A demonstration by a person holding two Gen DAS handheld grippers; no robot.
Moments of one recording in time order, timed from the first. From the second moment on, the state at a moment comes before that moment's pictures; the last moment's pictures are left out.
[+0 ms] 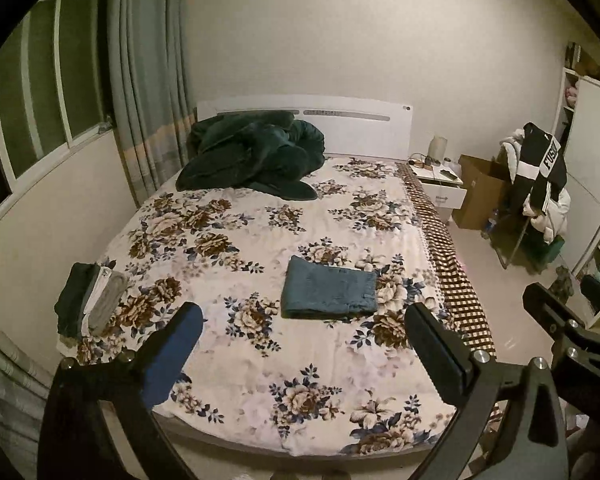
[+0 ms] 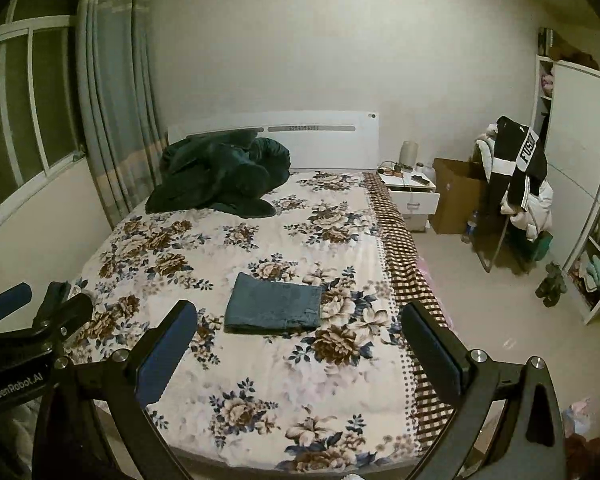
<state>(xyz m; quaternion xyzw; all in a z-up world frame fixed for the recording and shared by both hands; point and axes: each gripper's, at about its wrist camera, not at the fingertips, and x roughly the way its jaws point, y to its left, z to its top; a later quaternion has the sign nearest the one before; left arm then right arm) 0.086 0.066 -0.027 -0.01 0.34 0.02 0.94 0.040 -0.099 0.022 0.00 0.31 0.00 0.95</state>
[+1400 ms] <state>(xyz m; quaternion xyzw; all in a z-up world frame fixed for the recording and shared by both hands) 0.072 0.067 -0.009 -0.01 0.32 0.04 0.95 0.051 -0.119 0.019 0.00 0.32 0.02 0.95</state>
